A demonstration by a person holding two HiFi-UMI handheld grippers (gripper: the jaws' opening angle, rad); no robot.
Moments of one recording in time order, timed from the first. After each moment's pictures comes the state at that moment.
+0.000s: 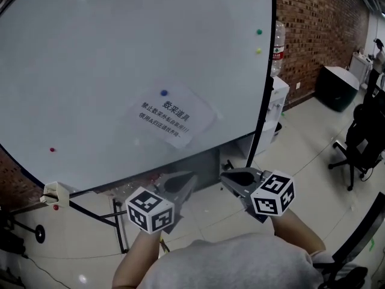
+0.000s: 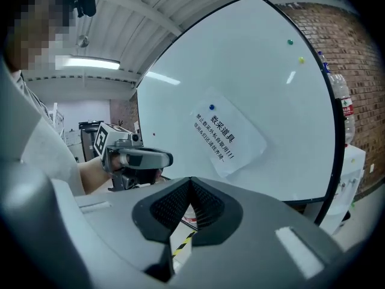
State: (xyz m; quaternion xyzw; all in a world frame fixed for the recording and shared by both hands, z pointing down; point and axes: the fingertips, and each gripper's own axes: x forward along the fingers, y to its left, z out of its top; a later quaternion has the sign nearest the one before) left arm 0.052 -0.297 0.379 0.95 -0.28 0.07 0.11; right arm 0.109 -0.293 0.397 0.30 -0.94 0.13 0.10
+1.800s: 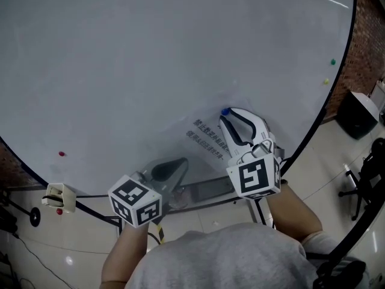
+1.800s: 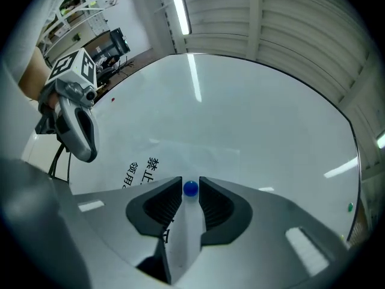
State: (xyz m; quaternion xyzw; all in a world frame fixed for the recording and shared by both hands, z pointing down) left arm -0.097 -0.425 0.339 0.93 -0.36 0.04 0.07; right arm -0.020 -0.495 0.248 0.46 -0.81 -0.35 0.15
